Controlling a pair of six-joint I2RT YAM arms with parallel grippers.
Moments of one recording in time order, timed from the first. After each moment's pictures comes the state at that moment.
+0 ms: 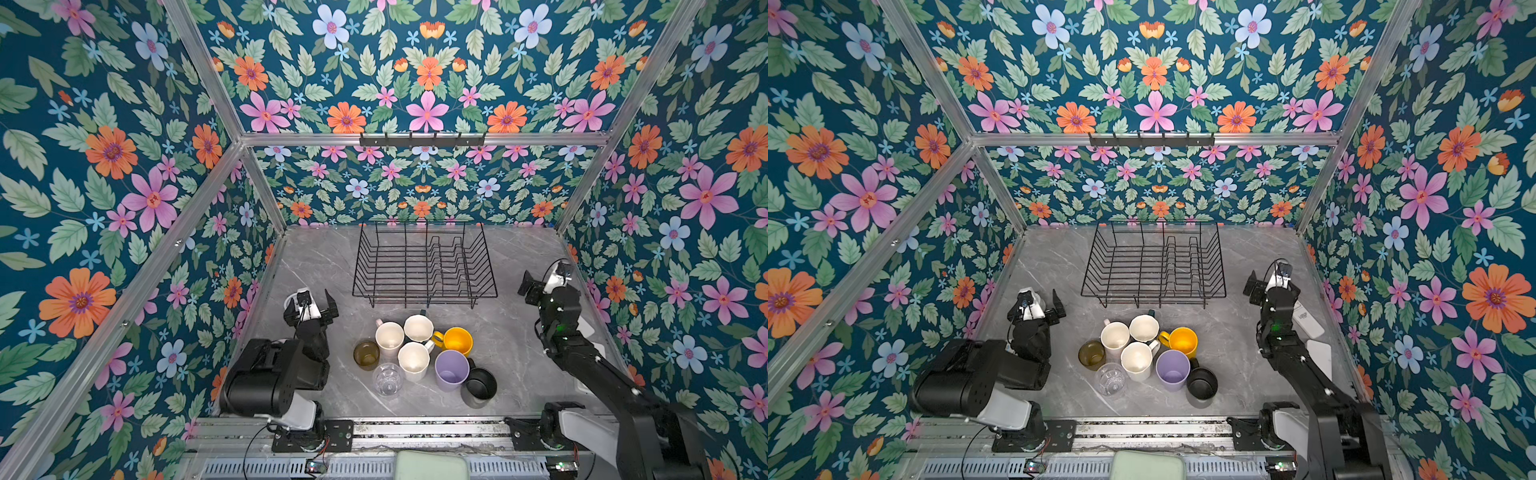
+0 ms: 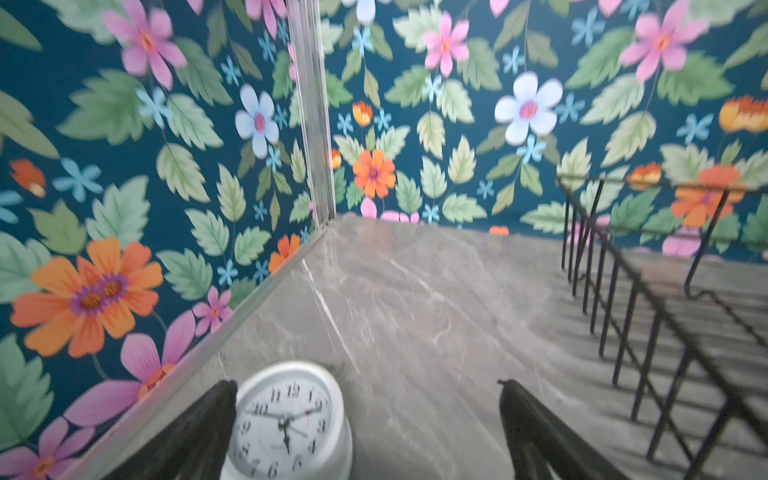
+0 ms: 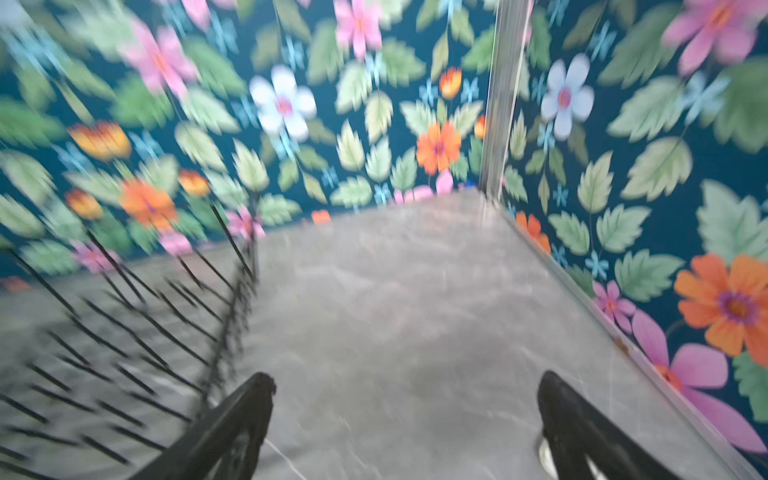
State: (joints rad) left arm -0.10 1.45 0.11 1.36 -0.41 0.01; right arm 0.04 1.04 0.45 0.42 0.25 0.19
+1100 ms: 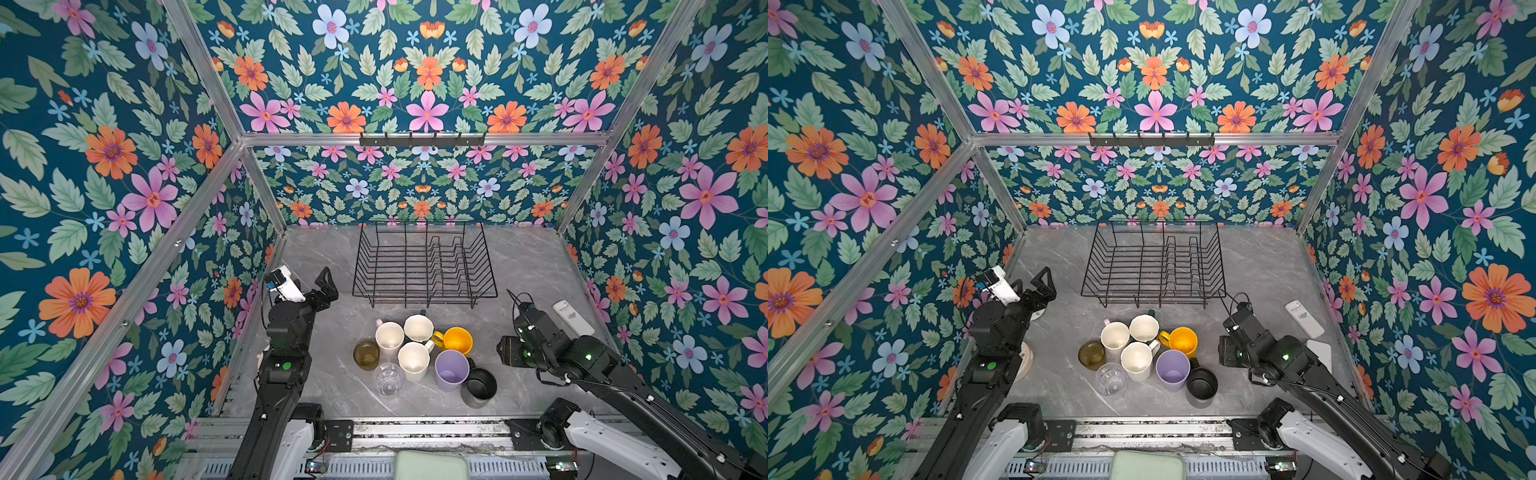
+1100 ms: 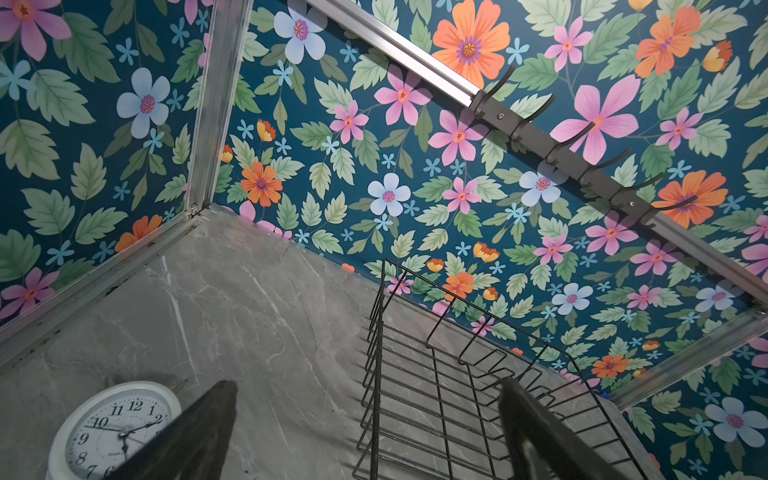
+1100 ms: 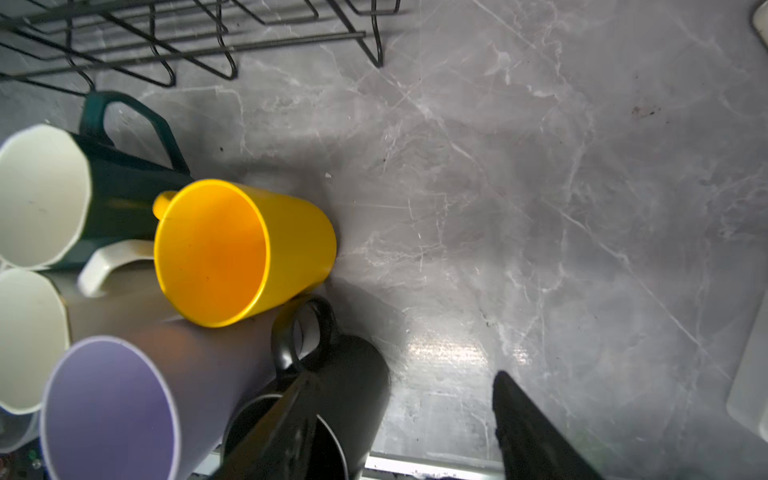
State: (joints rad) left arm -0.10 0.66 0.50 0.12 -0.09 -0.49; right arm 0.69 0.79 0.80 -1.07 0.15 0.69
